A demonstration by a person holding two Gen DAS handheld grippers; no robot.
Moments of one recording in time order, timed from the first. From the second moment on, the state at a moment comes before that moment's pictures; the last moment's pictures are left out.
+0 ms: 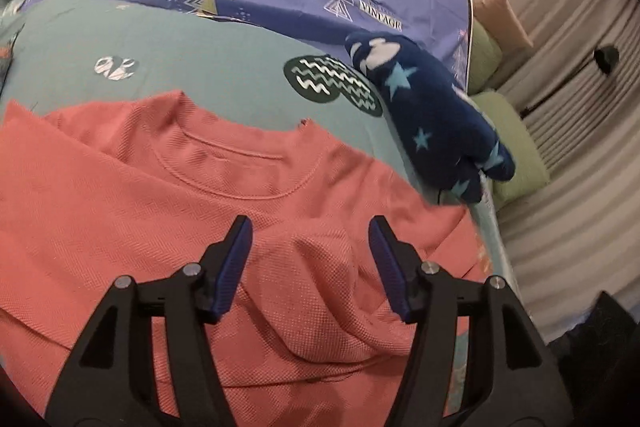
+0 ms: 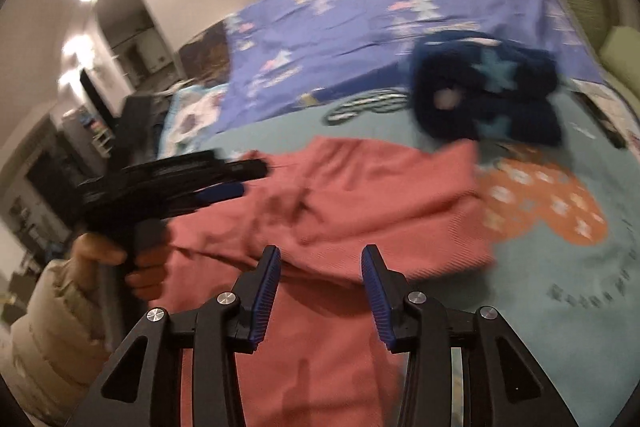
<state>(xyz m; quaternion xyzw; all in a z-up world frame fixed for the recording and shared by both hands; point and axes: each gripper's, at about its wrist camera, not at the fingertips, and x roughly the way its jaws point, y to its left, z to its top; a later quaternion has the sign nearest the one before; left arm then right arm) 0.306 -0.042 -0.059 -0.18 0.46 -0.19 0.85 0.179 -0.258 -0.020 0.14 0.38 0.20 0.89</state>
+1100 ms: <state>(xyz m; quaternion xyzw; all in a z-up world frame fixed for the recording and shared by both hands) 0.180 0.047 -0.079 -0.21 0.47 -0.24 0.82 0.096 -0.184 -0.056 0.01 0.48 0.34 0.81</state>
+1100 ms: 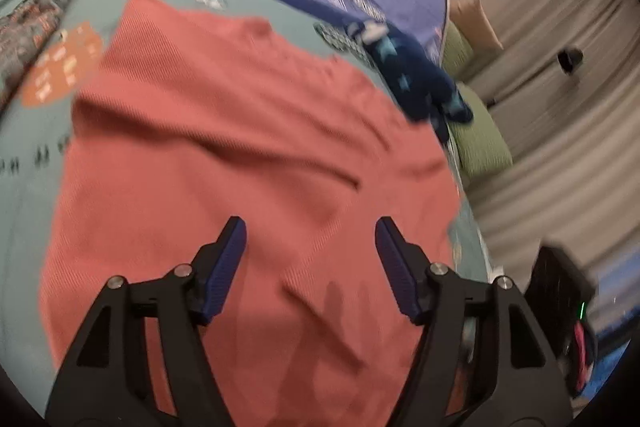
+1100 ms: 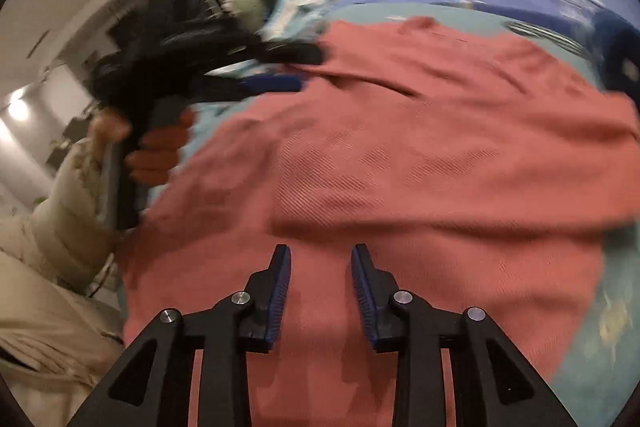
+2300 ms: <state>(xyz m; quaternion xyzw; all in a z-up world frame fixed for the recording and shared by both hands) 0.250 0.050 0.065 -0.05 0.31 -0.19 0.93 0.168 -0.268 -0.055 0.09 0.44 0.04 0.89</state>
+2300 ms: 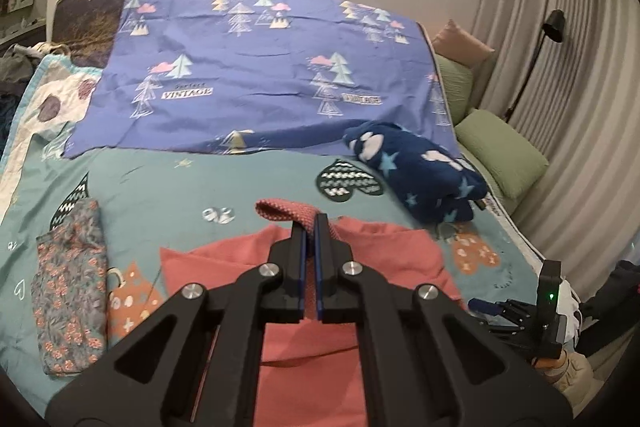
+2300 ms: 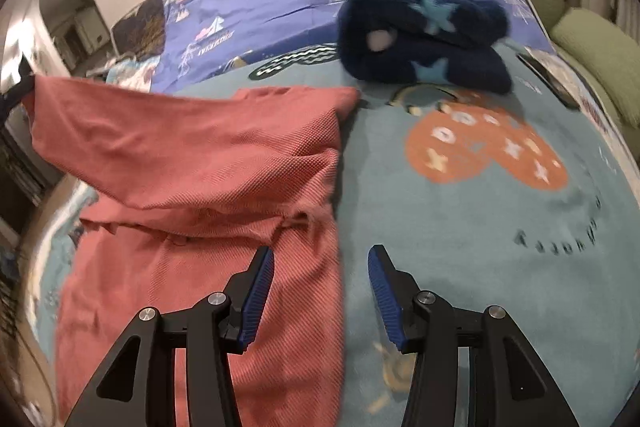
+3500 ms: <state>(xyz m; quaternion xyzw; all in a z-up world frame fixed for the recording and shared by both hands) 0.300 0.144 -0.069 -0.15 0.43 -0.08 0.89 0.303 -0.338 -0.081 0.32 0.47 0.11 0.82</state>
